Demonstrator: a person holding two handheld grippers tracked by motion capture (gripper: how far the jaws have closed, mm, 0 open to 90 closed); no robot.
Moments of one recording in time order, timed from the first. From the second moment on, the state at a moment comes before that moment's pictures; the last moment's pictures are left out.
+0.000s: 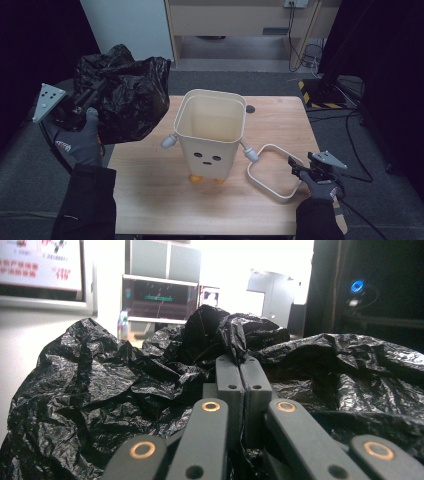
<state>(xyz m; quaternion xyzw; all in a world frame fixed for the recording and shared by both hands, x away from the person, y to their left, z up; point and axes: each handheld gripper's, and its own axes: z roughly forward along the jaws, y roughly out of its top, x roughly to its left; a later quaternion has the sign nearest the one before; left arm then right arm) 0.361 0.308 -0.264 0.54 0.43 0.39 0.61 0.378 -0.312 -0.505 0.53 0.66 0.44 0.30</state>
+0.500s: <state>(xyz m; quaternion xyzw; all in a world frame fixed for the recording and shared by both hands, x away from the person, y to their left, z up) 0.380 0.319 -0.316 0.56 0.47 0.37 0.57 0.378 -0.312 -0.505 0.53 0.66 0.43 0.30</state>
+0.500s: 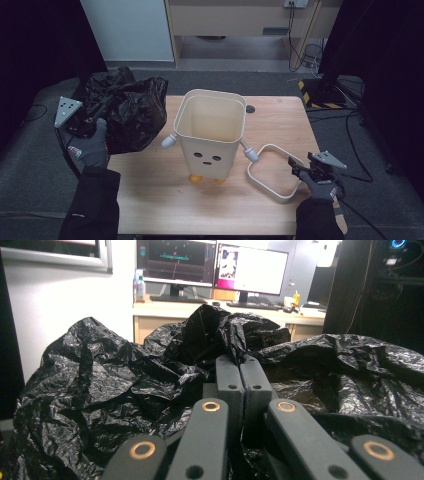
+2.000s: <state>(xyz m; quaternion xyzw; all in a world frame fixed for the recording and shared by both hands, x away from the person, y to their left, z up) 0.394 0.303 -0.368 0.60 0.49 0.31 0.55 0.379 -0.313 -0.506 0.53 0.67 0.43 0.30</state>
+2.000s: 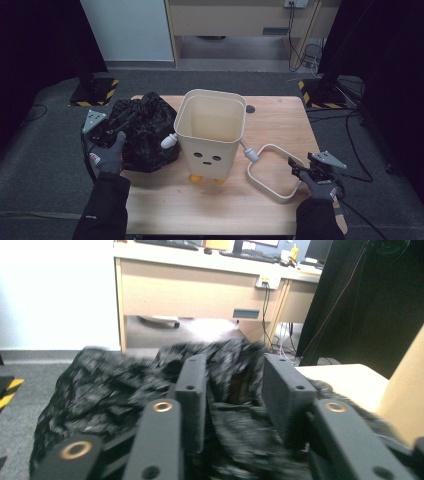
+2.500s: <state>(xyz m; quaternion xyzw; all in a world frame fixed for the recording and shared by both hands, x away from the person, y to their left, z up) 0.360 0.289 -0.355 0.62 0.46 0.31 0.55 0.378 -0.313 -0.505 0.53 0.67 0.43 0.30</state>
